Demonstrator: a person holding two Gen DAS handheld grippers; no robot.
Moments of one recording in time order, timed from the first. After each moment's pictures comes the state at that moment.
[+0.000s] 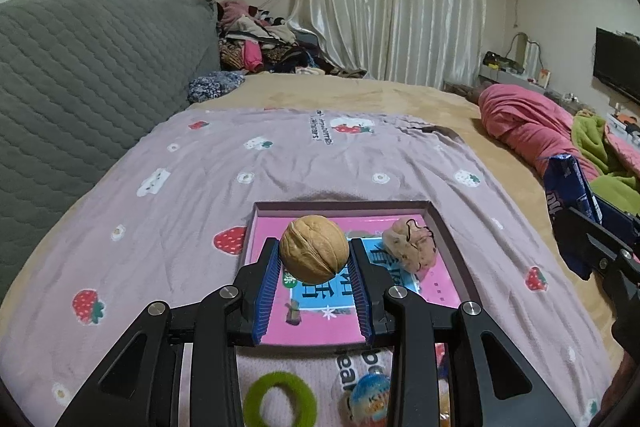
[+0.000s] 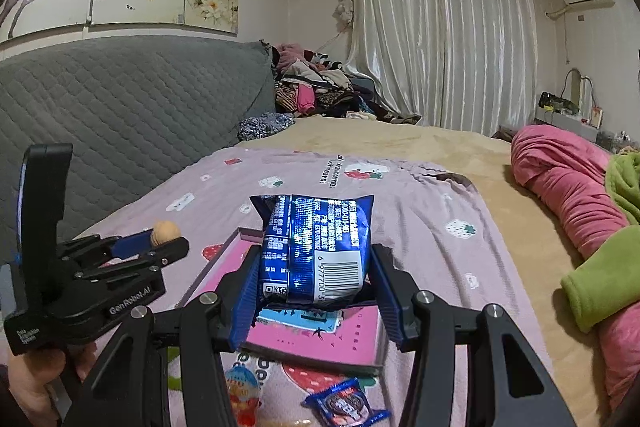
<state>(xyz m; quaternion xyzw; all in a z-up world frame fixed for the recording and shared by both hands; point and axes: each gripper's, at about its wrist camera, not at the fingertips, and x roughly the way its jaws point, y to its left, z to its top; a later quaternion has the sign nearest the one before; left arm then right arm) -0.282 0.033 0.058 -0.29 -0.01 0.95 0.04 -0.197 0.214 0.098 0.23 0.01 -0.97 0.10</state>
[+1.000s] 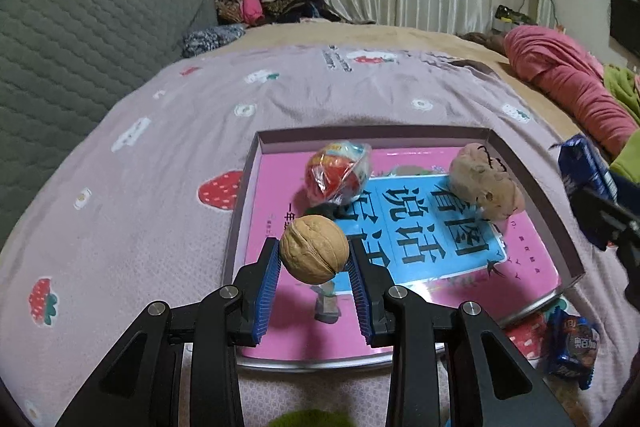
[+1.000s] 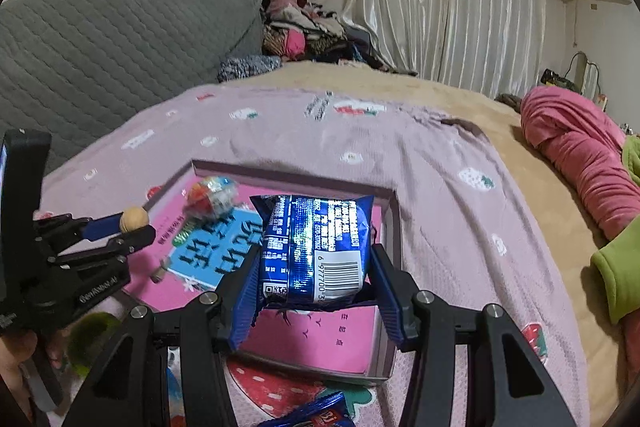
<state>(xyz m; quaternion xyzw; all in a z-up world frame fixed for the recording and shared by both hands) -0.363 0.024 -0.056 -0.36 0.02 0.93 0.02 -0.279 0.210 -0.013 0.31 0.05 -0.95 0.08</state>
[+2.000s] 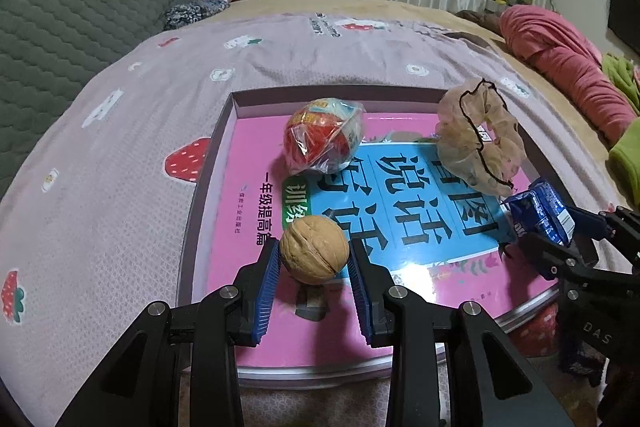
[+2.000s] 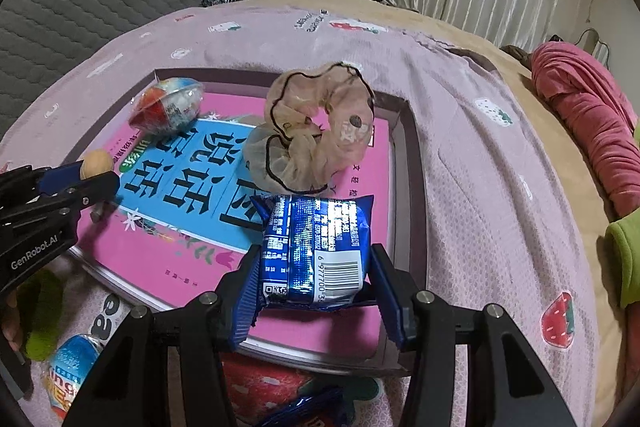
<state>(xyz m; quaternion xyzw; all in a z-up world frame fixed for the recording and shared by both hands) -0.384 0.030 -0.087 -0.41 0.01 0.91 0.04 -0.316 0.207 -0.079 0.43 0.08 -0.90 0.06</state>
